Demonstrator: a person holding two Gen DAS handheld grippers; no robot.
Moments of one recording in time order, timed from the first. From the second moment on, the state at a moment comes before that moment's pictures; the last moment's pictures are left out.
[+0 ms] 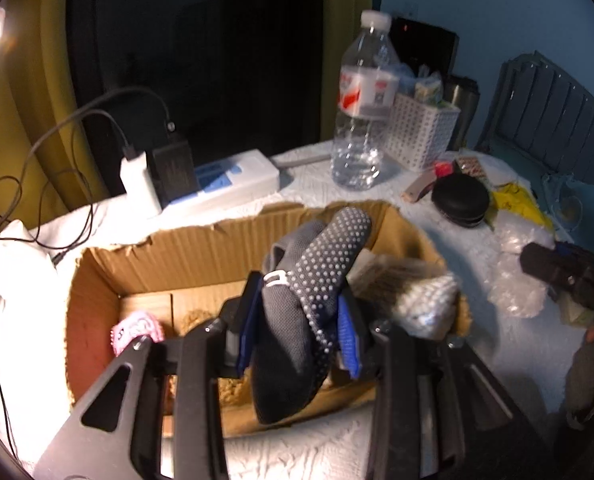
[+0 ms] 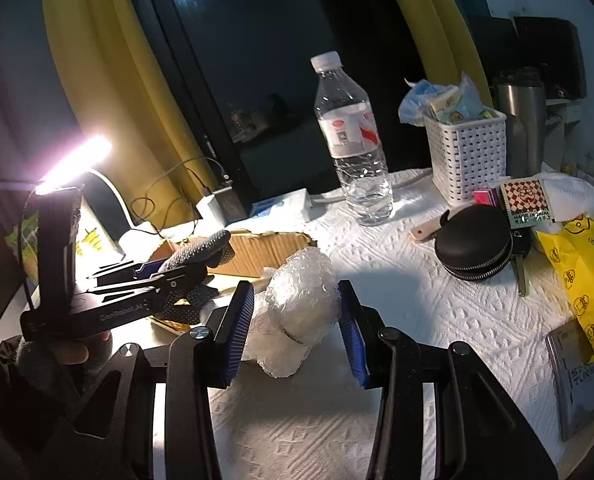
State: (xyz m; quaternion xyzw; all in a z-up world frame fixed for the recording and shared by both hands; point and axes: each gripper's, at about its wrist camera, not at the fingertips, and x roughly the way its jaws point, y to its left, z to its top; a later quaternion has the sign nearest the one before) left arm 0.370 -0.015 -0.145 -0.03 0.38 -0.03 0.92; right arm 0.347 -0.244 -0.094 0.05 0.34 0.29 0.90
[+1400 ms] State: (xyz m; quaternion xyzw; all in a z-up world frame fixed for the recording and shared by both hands) left arm 0.272 0.130 -0.118 -0.08 0.29 0.01 0.95; right arm 0.326 -0.064 -0.067 -0.08 0.34 0.32 0.88
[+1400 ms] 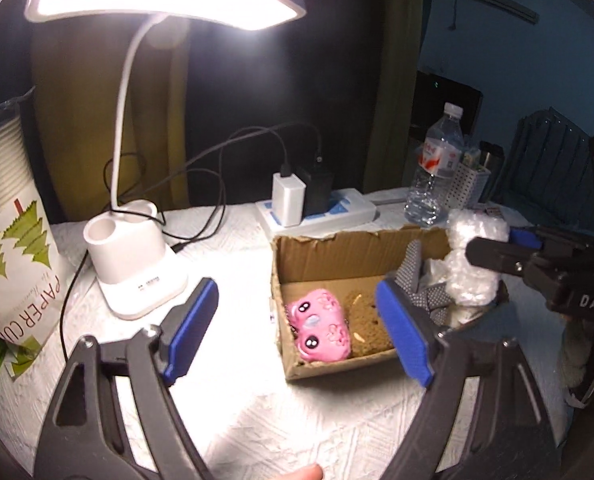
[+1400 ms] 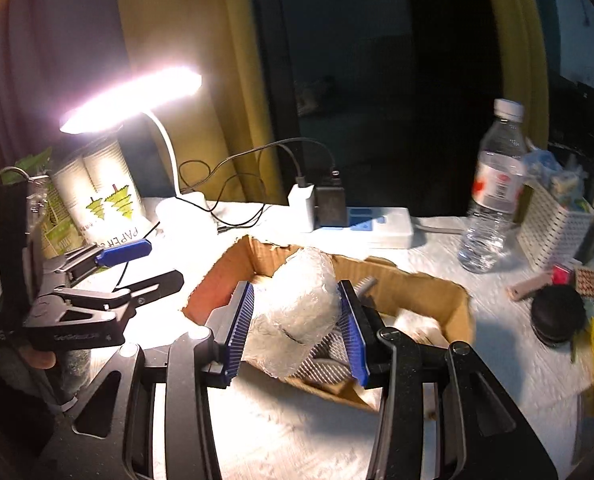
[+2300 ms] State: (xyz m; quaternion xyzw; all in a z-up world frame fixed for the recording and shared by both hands) left arm 0.254 0.108 -0.109 -0.08 0.28 -0.01 0.96; right arm 0.324 -0.048 -0.064 -0.10 0.32 0.29 0.90
